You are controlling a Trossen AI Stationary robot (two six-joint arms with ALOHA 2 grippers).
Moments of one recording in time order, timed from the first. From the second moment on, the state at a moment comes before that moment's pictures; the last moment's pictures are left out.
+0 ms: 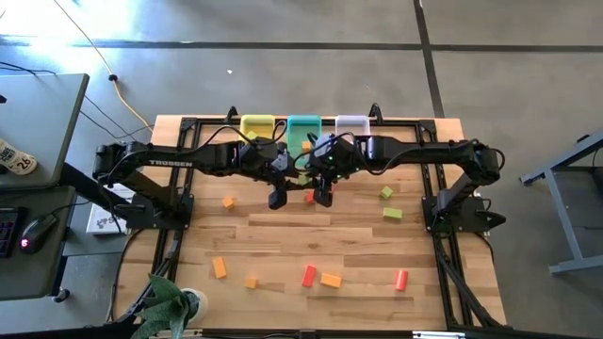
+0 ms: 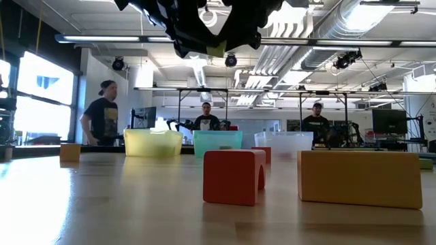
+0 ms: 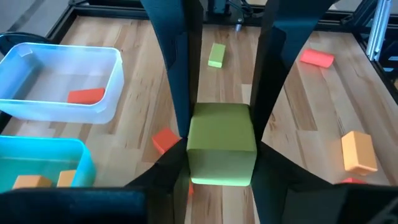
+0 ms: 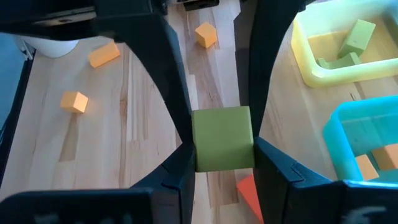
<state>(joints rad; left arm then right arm) 0.25 1.44 1.10 -0.26 0.09 0.04 -0.10 1.66 1.50 -0.63 -0.11 0.10</state>
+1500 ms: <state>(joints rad) 0.70 1.60 1.09 -0.52 -0.14 -0.05 -0.32 1.66 1.50 -0.63 0.02 0.09</state>
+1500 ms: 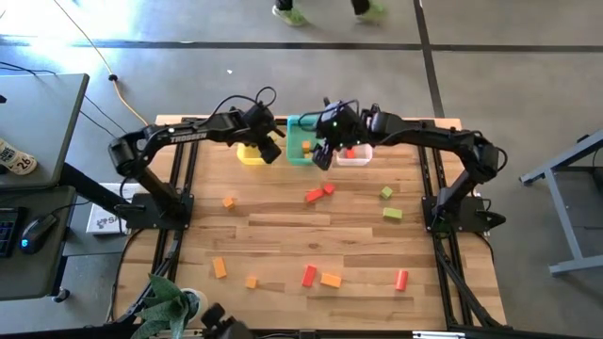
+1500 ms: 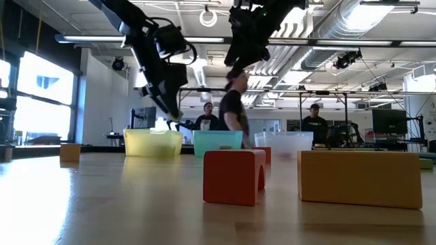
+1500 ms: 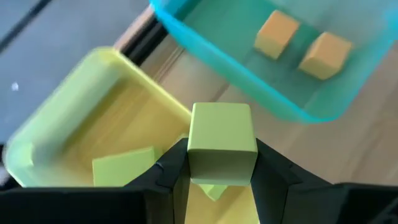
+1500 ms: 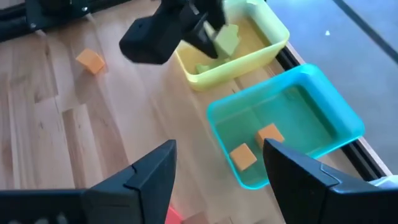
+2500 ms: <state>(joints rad) 0.75 1.65 1.09 -0.62 -0.19 -0.15 -0.38 1.77 1.50 -0.86 -0.15 0.16</state>
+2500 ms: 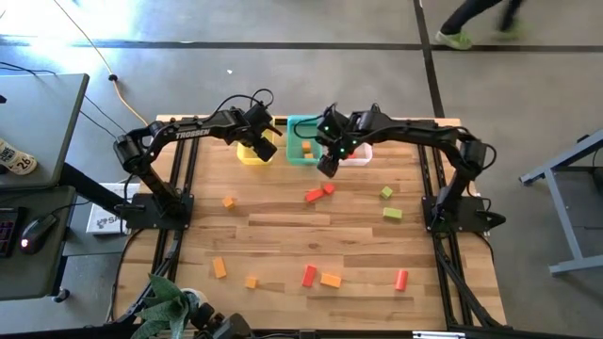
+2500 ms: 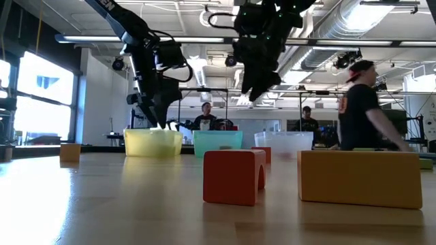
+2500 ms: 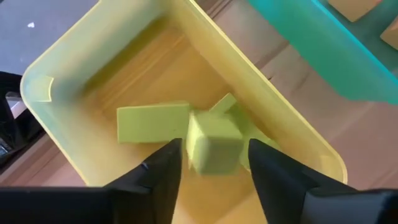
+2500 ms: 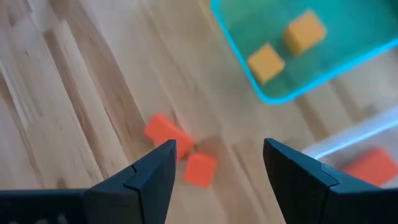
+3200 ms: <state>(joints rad) 0.74 1.65 1.18 -0.69 -0.04 -0.10 -0.31 1.89 1.50 -0.95 -0.17 0.39</state>
